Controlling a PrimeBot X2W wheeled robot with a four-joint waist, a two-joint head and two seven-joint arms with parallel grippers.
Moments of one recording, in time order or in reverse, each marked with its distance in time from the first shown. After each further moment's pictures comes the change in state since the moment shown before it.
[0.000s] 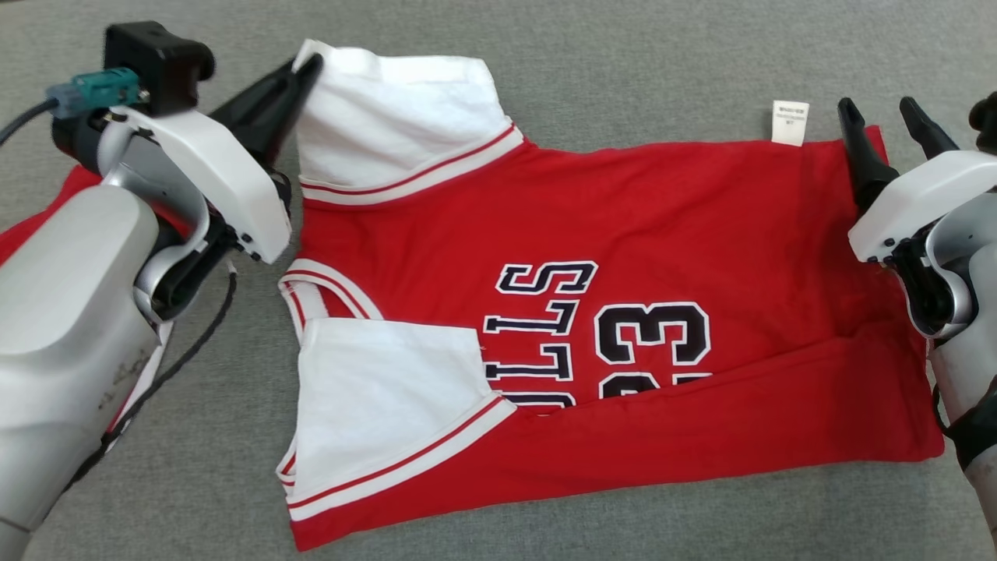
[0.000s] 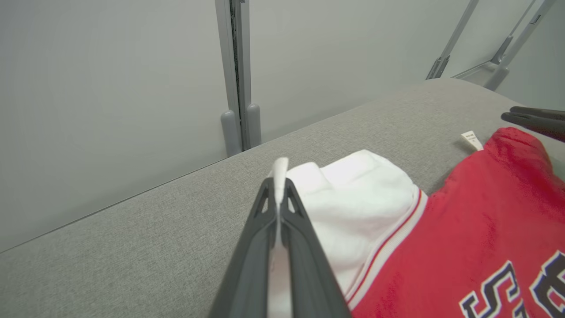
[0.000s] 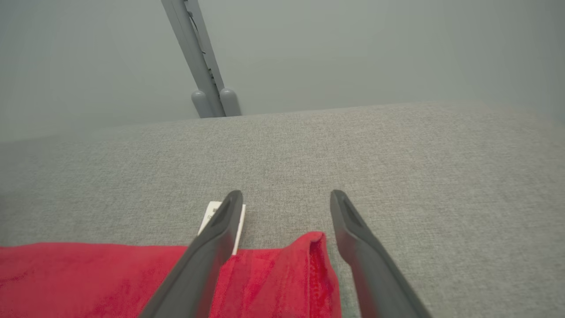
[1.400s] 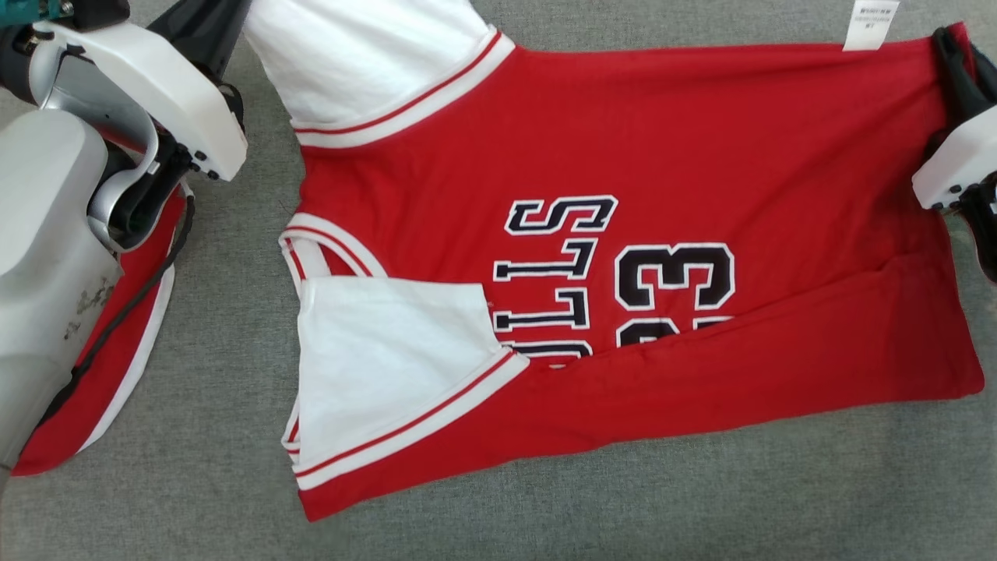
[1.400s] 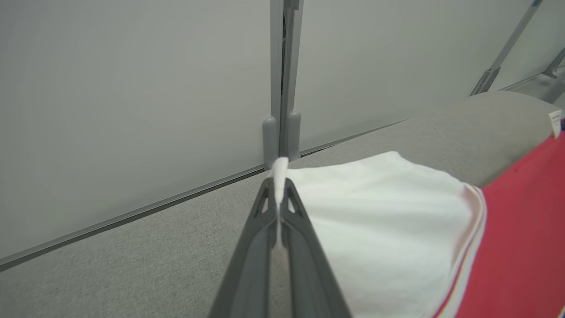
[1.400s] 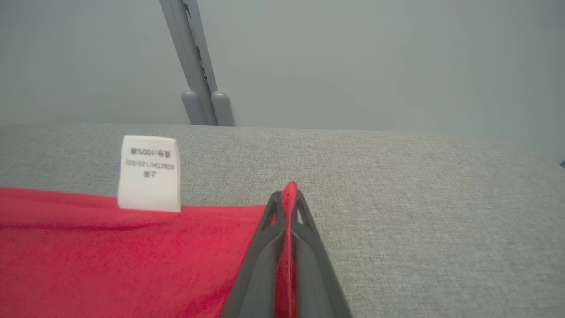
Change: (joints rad) left arm -0.118 -0.015 0.018 0.112 0.003 0.022 -0.046; right arm -0.130 -0.133 0.139 0.088 0.081 0.001 -0.072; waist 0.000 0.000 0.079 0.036
